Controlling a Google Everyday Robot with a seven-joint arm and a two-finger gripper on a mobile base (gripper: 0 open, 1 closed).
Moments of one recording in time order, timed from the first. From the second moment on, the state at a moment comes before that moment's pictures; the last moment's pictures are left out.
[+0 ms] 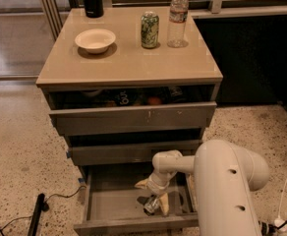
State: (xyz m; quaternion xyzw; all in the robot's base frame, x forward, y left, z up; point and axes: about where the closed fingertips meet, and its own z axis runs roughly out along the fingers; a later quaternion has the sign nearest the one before) arm 0.532 -0.037 0.220 -0.91 0.36 0.17 0.10
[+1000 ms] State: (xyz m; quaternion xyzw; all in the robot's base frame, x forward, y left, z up) arm 0.537 -0.035 0.200 -0.93 0.32 0.15 0.11
